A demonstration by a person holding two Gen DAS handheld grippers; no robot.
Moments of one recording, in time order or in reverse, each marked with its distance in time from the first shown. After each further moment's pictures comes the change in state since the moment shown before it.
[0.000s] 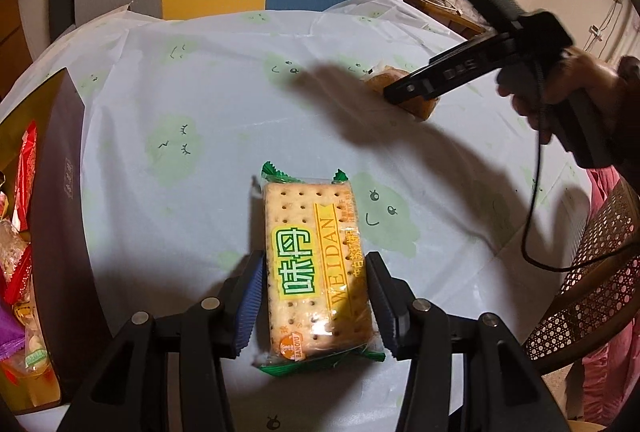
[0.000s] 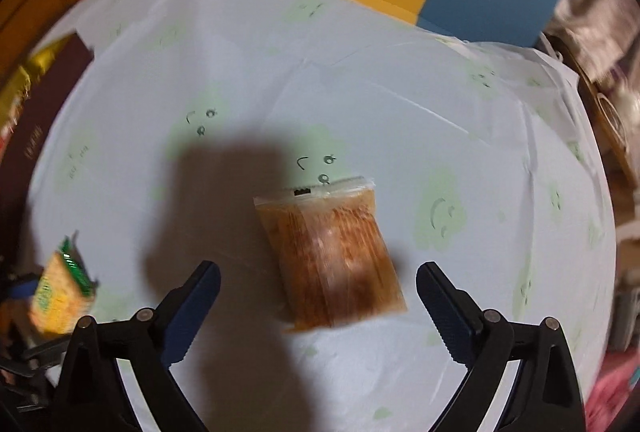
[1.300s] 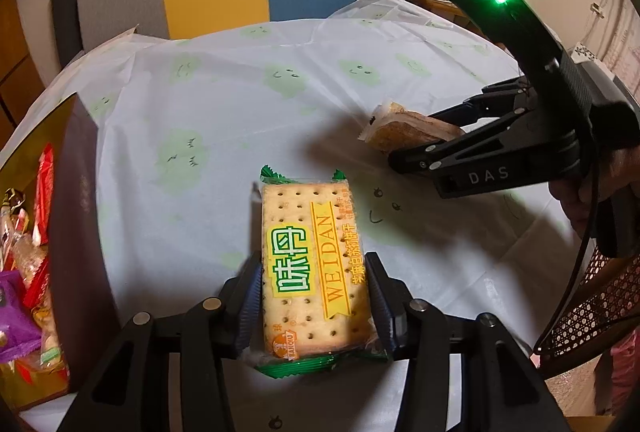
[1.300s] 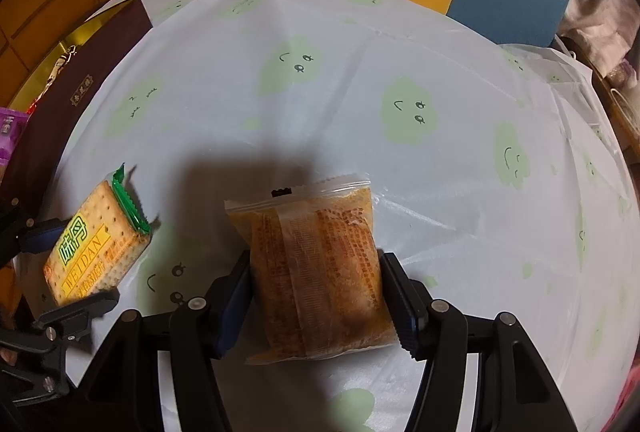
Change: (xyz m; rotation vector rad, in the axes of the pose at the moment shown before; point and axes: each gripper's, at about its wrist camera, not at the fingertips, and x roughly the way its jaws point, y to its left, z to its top) left arm 0.000 -0.013 -0.001 0.055 -0.030 0.095; right arm -0.011 0.061 -0.070 0.018 -0.103 0.088
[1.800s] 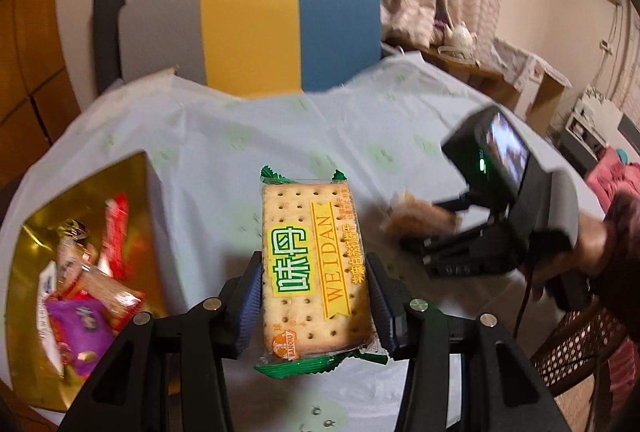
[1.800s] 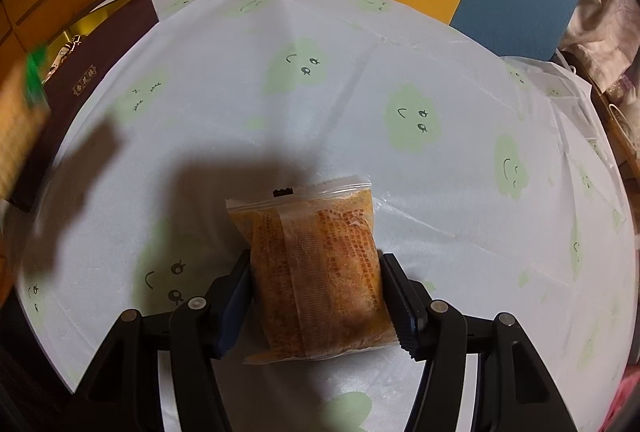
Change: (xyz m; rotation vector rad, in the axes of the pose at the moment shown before) left arm -0.080 0.022 0.026 -0.070 -0.191 0.062; right arm 0.001 0.009 -0.003 -0.034 -0.015 -0.021
